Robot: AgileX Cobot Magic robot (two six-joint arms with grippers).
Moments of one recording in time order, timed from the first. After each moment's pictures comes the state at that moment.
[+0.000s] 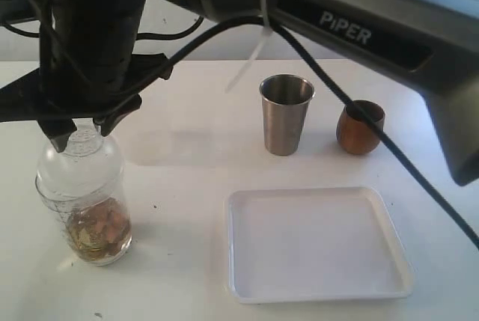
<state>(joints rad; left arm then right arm) -0.02 0.00 0.00 0.06 0.24 -0.07 0.86 2.06 -2.12 0.06 1.22 0.23</state>
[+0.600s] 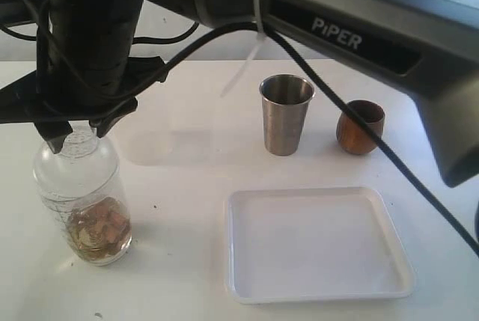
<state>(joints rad) -0.02 0.00 0.00 0.06 0.24 -0.07 0.86 2.07 -2.12 0.07 1.19 0.23</state>
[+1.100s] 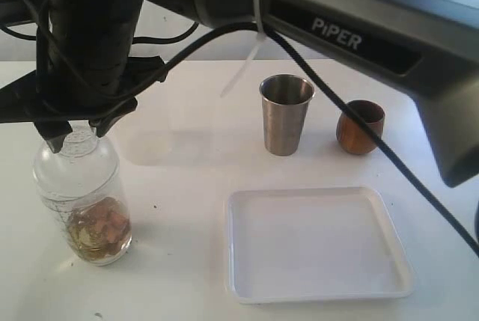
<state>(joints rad) -0.02 0.00 0.00 0.06 0.24 -0.07 0.86 2.07 -2.12 0.07 1.19 0.23</state>
